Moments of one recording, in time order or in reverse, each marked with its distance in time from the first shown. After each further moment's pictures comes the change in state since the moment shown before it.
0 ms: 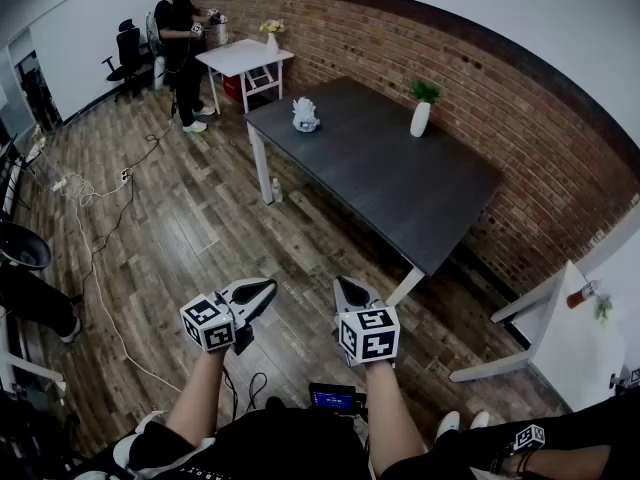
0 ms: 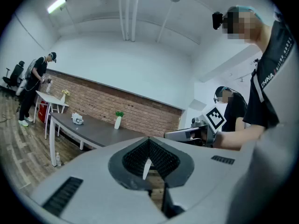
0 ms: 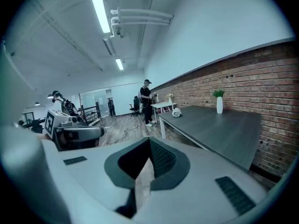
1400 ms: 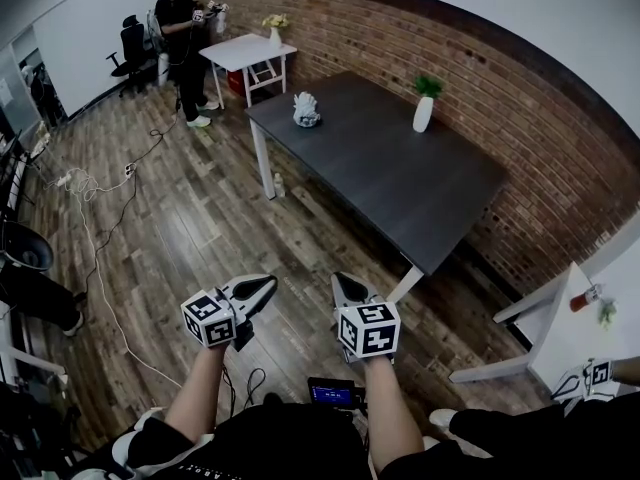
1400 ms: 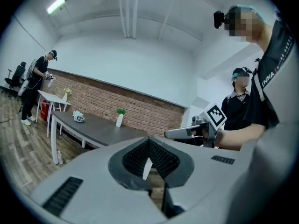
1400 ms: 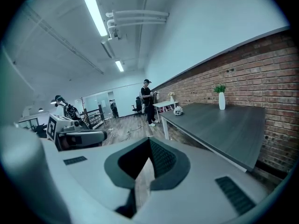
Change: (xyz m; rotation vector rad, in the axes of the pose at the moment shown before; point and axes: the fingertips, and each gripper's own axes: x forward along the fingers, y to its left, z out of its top) left arm 0.029 0.000 -0.012 -0.002 0.021 0.031; right arm 0.003 -0.027 -0.004 0.042 0.001 0.045
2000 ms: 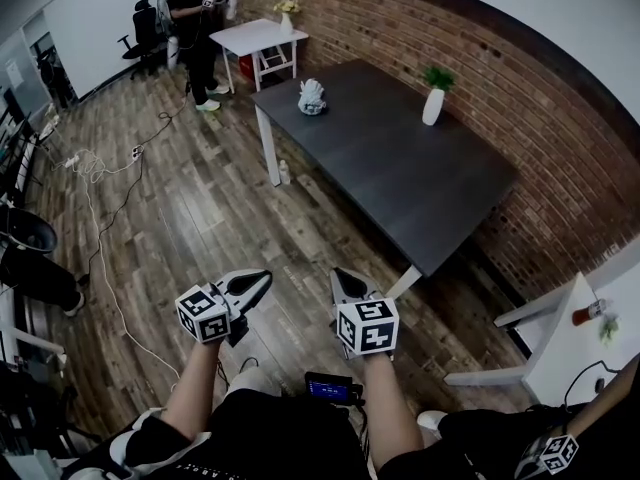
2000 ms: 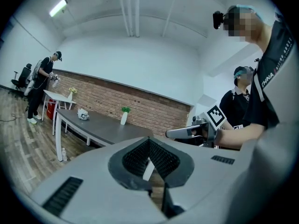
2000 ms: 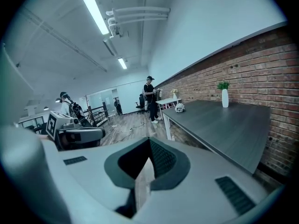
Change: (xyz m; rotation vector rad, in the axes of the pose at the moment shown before) left arm 0.028 0.002 -0.013 -0.018 0.014 0.072; right arm 0.006 -0.039 -0.008 -0.019 0.037 0.056
